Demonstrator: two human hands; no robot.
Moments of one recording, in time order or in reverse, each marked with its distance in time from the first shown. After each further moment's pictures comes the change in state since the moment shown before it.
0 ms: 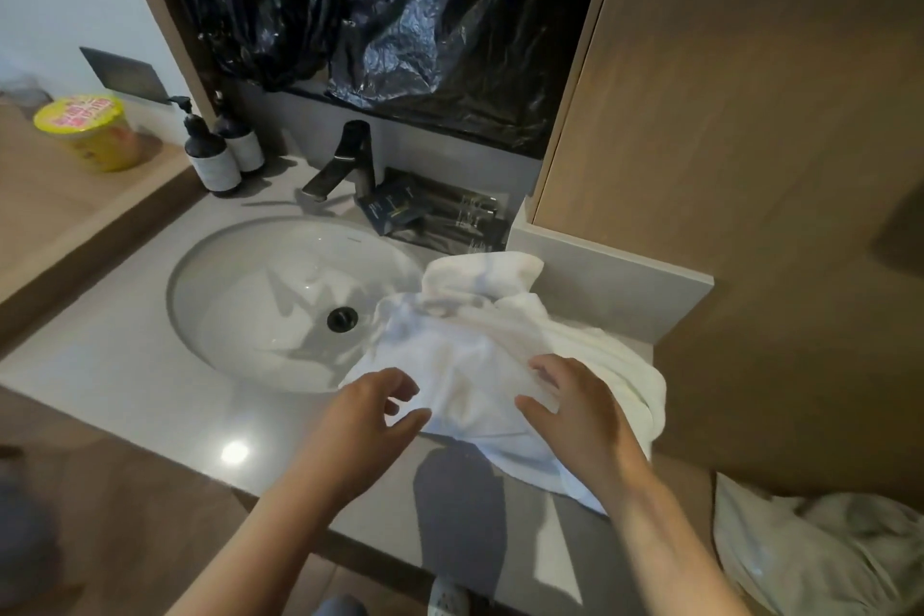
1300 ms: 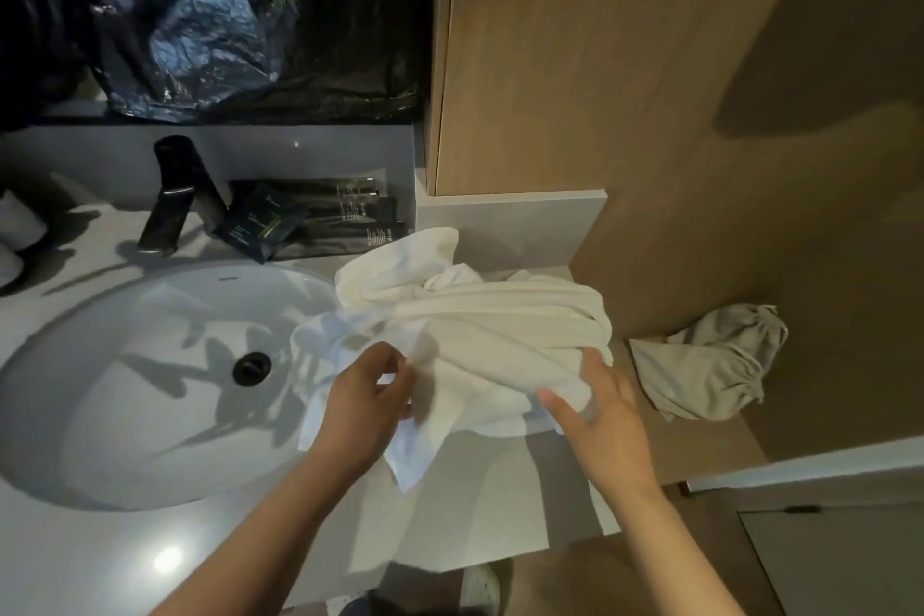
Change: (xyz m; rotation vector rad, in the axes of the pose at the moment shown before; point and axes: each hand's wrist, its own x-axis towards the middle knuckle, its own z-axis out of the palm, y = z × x) left_hand 0.075 0.002 0.003 -0.323 -0.291 0.067; right_hand -0.060 0.022 0.053 0.216 0.376 0.639
